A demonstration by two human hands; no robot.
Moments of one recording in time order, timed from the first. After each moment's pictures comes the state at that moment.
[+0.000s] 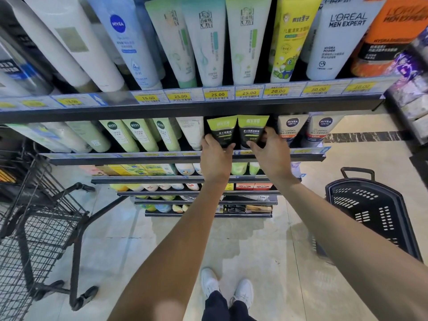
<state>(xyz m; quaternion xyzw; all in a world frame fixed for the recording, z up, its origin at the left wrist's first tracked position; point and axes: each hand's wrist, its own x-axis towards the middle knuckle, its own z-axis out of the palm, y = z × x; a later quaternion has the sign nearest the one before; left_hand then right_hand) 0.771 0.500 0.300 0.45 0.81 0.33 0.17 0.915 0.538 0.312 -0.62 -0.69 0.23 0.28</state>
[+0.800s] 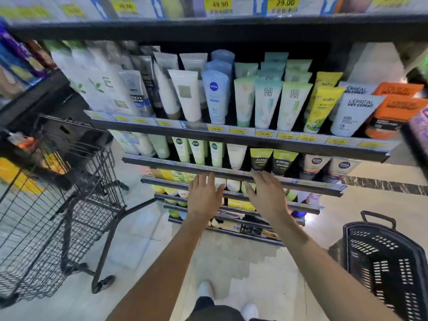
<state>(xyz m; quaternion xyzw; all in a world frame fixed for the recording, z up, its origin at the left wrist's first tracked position) 0.670 0.356 0.362 0.55 0.83 0.12 0.04 0.856 0.433 0.383 -0.49 -0.85 0.09 0.14</state>
